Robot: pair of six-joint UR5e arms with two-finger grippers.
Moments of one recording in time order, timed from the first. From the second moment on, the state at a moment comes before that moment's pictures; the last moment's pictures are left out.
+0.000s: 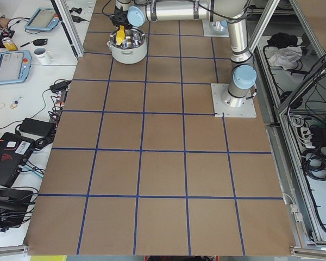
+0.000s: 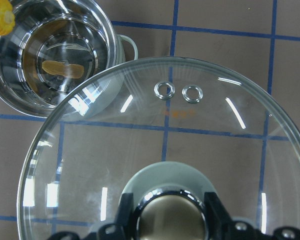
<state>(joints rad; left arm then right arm) -1.76 -2.02 -1.30 -1.13 1.44 -1.68 1.61 -1.60 1.43 -1.56 -1.58 -0.05</state>
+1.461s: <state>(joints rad) -1.86 -2.16 -1.22 -1.10 1.40 -1.91 1.61 -1.60 1.44 -1.57 -1.58 -0.06</state>
